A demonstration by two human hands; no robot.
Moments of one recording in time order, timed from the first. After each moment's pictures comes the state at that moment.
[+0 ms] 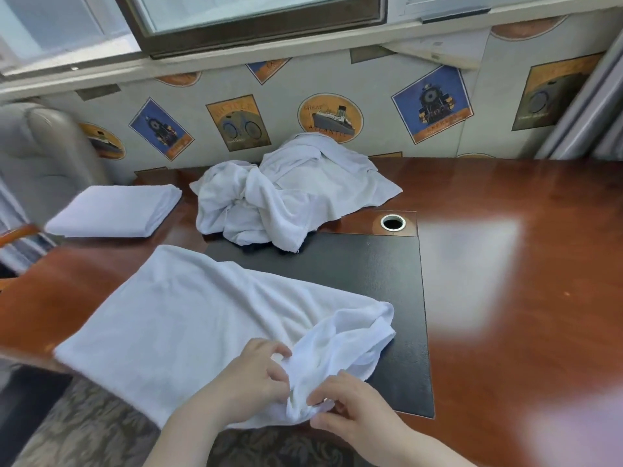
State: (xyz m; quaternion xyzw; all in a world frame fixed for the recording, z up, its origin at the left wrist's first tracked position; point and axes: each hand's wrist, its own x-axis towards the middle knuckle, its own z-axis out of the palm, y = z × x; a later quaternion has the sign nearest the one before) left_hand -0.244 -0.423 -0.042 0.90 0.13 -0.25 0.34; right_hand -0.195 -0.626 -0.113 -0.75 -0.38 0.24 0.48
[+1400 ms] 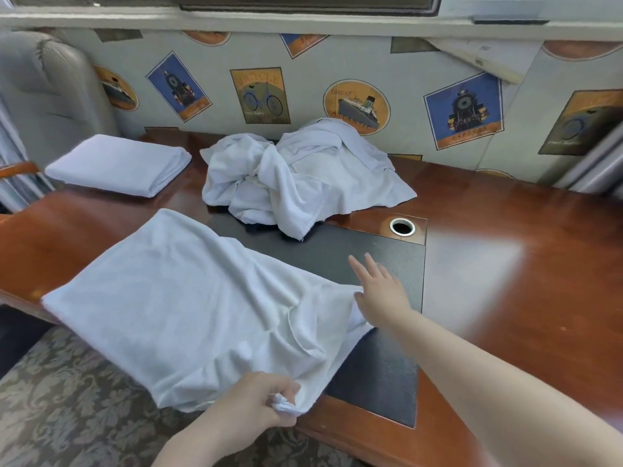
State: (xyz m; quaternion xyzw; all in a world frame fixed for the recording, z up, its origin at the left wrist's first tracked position) left_hand -0.275 -0.441 -0.096 0.84 0.18 -0.19 0.47; right_hand -0.033 -0.599 -0.121 -0.94 -0.28 0.12 0.12
